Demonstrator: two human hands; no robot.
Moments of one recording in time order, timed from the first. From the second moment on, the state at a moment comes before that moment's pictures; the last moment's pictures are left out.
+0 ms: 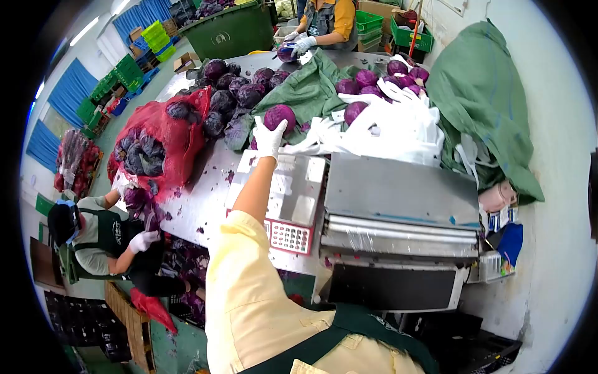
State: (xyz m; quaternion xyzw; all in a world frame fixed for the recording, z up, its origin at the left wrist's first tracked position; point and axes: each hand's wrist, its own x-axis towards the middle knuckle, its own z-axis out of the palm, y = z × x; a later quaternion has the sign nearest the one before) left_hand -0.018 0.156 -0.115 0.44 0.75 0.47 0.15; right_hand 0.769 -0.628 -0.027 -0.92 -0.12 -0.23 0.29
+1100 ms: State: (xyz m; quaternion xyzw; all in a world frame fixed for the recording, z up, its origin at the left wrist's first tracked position) left_hand 0.058 -0.053 -0.073 0.56 0.58 0.59 0.05; right_hand 0.505 0.043 -0.056 -0.73 -0.49 0.25 0.41
